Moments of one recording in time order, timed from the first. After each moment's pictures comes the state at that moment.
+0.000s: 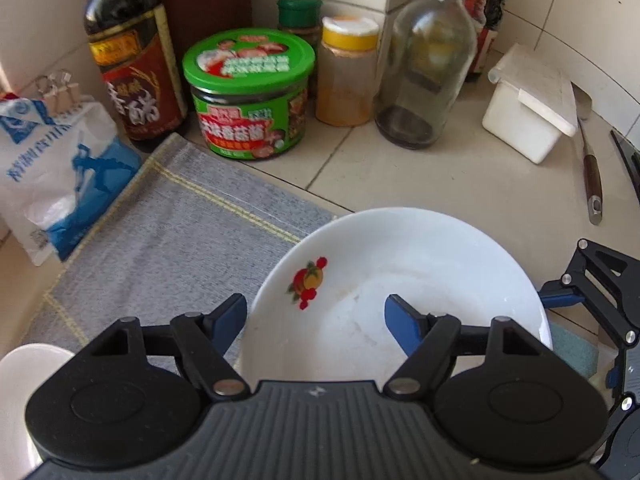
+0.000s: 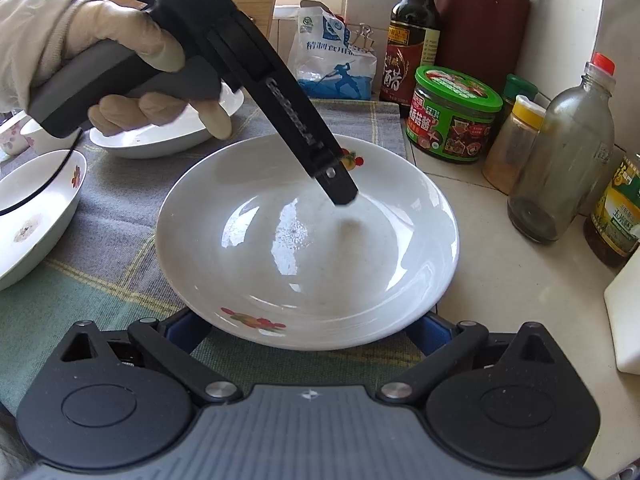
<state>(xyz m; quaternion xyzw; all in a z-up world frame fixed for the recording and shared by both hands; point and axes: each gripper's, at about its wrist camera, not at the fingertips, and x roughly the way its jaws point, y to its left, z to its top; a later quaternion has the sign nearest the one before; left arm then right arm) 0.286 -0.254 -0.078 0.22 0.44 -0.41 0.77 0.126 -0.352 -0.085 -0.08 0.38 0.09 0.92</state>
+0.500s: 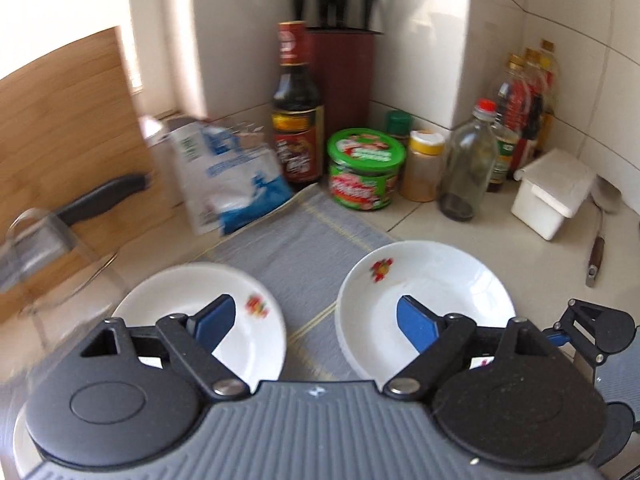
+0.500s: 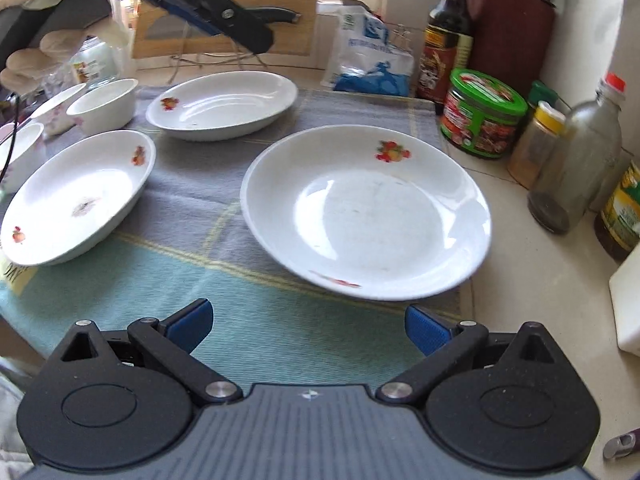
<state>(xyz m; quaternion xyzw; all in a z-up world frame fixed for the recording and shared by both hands) 0.204 -0.132 0.009 0.12 0.35 -0.28 0.88 0.084 -0.318 -0.069 -0.09 0.39 0.13 0.91</state>
